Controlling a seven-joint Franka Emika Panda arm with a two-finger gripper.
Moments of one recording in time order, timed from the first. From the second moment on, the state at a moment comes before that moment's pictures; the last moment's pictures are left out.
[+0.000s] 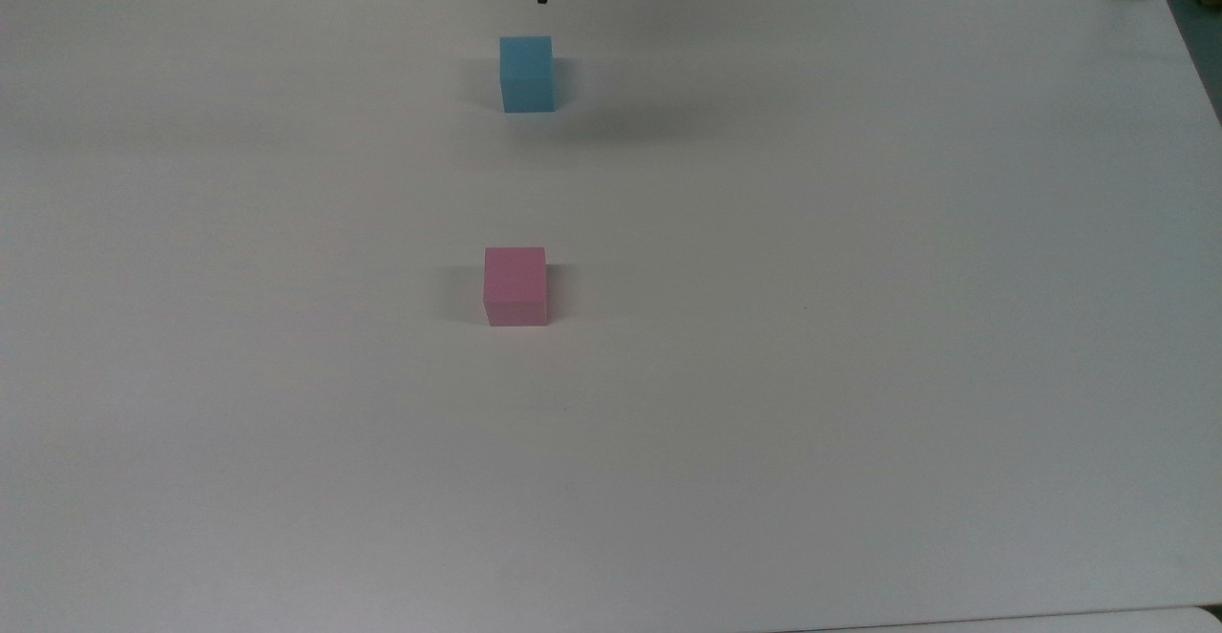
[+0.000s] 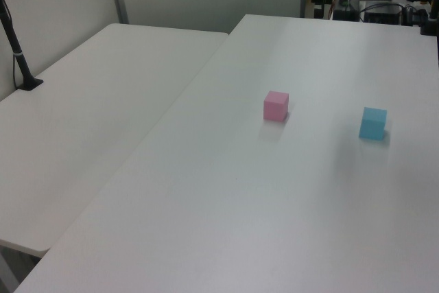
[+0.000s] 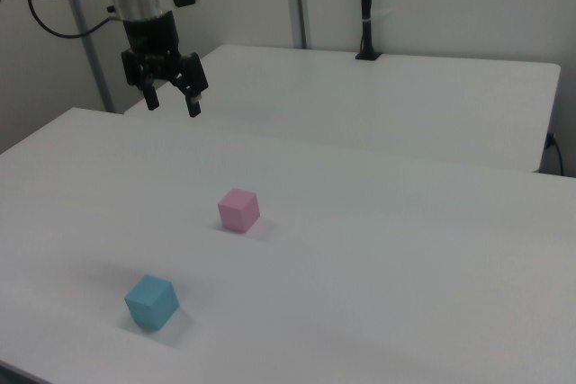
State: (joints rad) arm -0.02 0.05 0.05 -1.52 -0.04 1.57 0.03
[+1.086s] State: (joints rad) arm 0.00 -0.11 0.06 -1.70 -0.04 1.53 0.03
